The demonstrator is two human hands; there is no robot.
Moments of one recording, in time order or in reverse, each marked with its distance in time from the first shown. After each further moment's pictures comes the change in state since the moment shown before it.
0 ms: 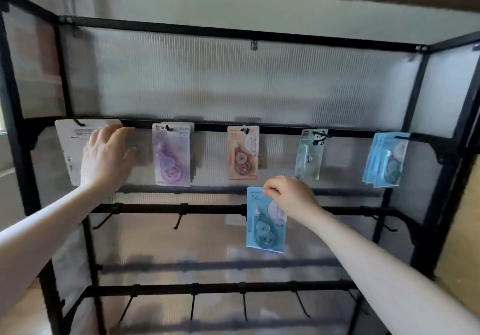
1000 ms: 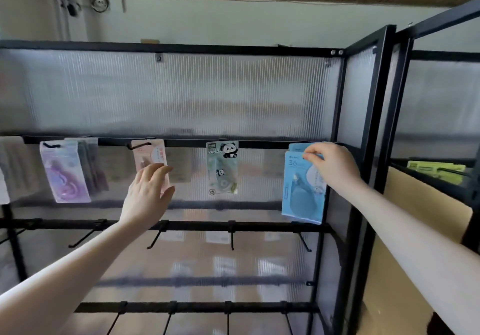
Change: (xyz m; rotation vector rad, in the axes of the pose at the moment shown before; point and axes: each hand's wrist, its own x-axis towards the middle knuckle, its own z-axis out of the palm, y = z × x) left_hand -0.065 0.290 0.119 -0.007 -0.176 0.092; right_hand -0.025 0.301 -0.165 0.182 0.394 0.114
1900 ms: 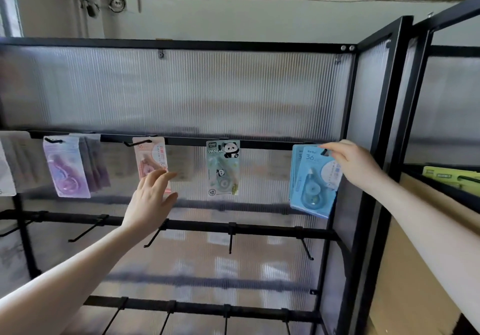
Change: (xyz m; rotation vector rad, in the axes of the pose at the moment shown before) left_hand -0.005 0.013 0.022 -0.032 -0.043 -0.058; right_hand 0.027 0.053 -0.013 0.059 -0.141 -0.050
